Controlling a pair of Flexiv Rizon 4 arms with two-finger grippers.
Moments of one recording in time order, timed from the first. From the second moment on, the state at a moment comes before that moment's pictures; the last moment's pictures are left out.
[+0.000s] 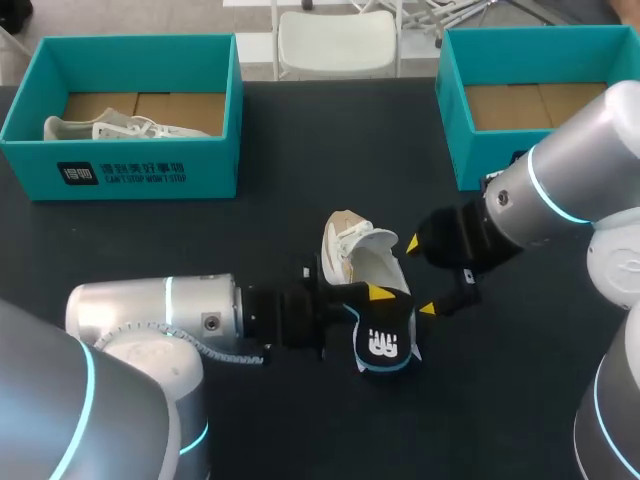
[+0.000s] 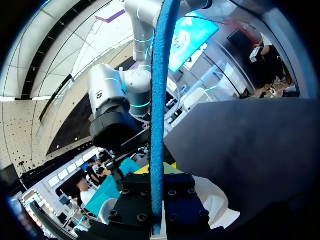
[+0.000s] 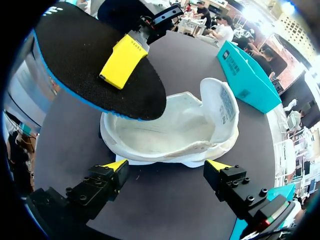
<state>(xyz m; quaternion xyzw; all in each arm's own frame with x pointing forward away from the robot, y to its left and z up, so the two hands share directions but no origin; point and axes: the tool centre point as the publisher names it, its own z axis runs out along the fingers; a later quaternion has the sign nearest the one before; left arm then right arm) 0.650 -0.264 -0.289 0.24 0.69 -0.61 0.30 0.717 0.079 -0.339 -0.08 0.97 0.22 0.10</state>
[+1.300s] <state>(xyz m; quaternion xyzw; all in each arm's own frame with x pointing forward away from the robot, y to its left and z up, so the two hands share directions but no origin) 0.721 -0.277 -0.350 0.20 0.72 -0.58 0.32 0.718 0.079 -0.339 -0.08 0.97 0.22 0.10</state>
